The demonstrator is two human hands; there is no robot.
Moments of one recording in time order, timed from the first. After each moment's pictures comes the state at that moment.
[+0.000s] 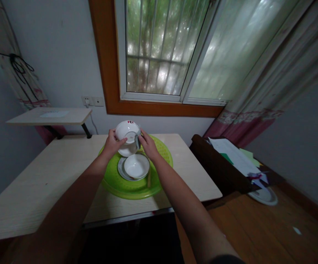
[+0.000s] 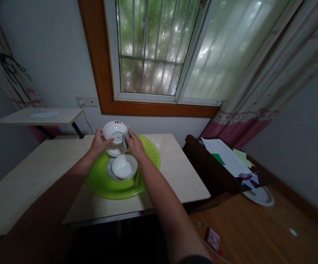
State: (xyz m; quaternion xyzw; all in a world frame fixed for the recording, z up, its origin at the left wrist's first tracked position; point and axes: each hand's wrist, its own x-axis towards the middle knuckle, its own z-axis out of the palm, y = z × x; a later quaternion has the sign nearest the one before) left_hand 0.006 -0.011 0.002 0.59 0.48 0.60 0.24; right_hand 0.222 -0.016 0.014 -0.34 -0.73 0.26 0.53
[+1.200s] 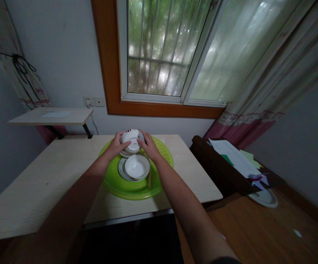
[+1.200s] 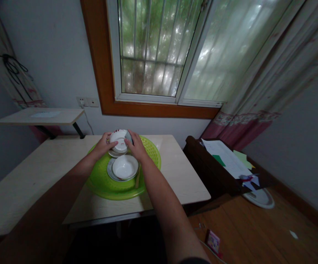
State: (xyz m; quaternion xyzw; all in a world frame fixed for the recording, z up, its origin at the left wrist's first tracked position) left_hand 0.012 -0.018 0.002 0.62 0.48 0.53 0.33; right_hand 0.230 -0.015 0.013 -0.35 -0.77 0.20 0.49
